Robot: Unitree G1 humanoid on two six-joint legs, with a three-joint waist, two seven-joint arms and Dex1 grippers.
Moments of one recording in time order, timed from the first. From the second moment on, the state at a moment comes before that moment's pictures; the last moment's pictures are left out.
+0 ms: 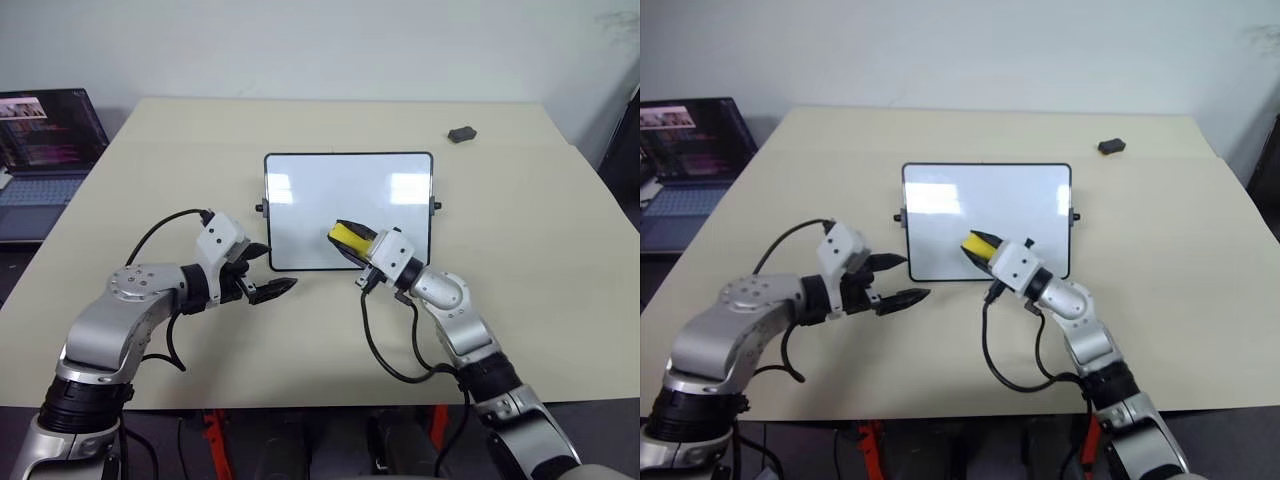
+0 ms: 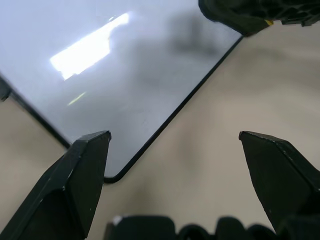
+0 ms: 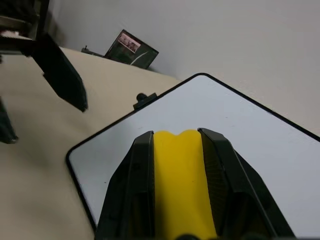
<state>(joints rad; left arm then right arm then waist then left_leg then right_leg) -0.31 0.76 0.03 -0.32 -0.43 0.71 -0.85 -0.34 -0.20 0.25 -0.02 -0.06 -0.16 0.54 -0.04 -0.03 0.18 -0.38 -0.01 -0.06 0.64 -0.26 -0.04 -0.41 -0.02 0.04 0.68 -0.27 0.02</state>
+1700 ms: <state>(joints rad) -0.66 0.41 -0.36 -0.08 -0.29 0.46 -1.12 -0.09 -0.28 -0.37 -0.40 0.30 0.75 0.21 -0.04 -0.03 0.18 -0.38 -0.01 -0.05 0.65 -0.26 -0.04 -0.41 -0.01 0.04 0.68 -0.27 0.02</state>
